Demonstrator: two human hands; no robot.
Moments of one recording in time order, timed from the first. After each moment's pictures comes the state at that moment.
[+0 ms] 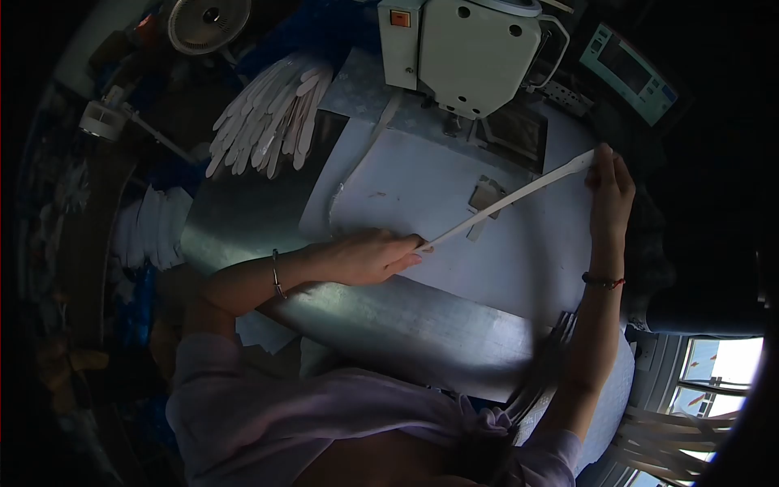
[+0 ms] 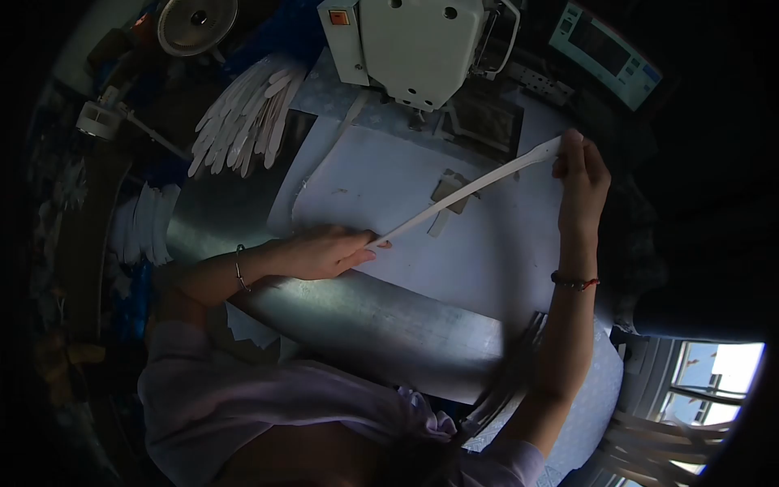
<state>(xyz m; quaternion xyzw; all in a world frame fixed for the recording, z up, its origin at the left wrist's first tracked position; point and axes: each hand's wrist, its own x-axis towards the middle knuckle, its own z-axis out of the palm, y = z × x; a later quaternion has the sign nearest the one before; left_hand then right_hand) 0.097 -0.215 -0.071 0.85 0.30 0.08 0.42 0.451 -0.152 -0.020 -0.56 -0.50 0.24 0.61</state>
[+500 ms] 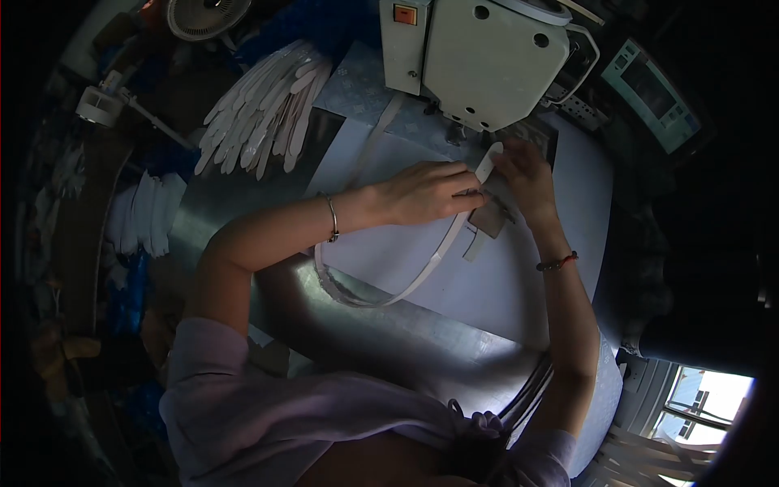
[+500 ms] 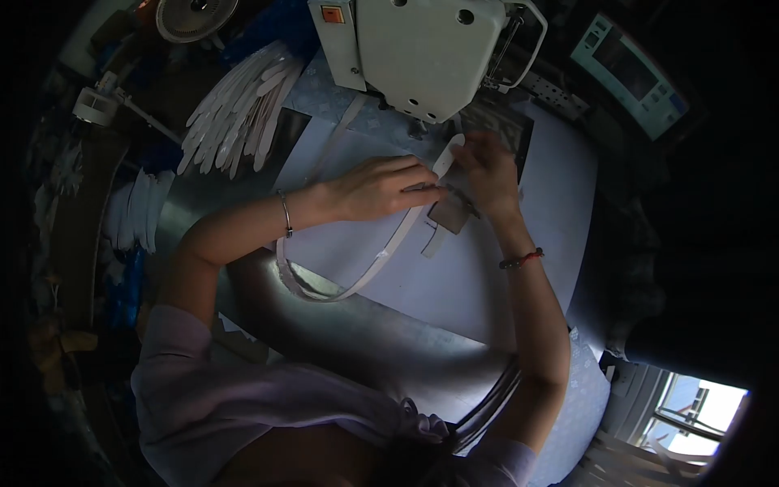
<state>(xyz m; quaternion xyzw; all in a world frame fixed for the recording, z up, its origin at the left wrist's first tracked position) 0.161 -0.106 -0.099 0.95 0.15 0.28 -0.03 0.374 -0.094 -0.095 -0.54 -0.55 0.43 0.46</state>
